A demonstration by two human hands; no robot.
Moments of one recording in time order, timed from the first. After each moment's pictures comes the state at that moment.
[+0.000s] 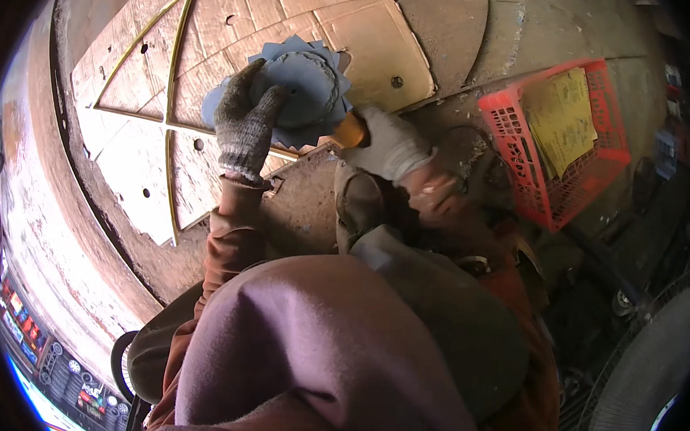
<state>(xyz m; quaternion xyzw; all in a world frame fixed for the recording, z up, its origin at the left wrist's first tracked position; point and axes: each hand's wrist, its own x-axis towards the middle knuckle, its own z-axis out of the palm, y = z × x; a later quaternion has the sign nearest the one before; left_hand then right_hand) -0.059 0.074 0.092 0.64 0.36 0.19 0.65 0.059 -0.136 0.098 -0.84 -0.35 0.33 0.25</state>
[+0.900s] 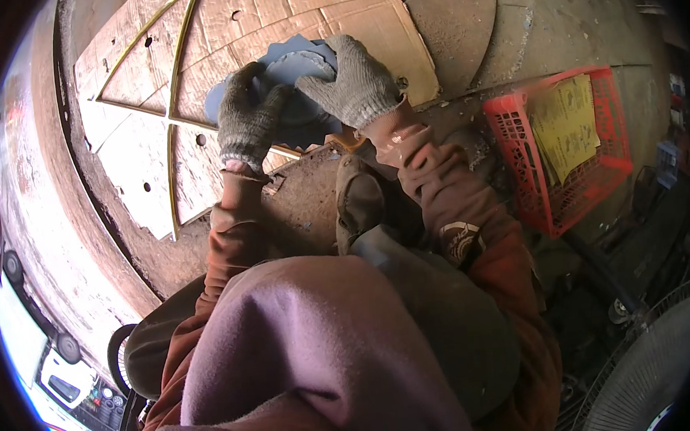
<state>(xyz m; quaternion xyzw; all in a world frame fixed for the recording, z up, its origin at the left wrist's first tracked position) -0.067 0.090 0.077 0.79 0.41 0.13 0.44 0.090 -0.044 0.090 -0.86 -0.34 0.23 0.30</state>
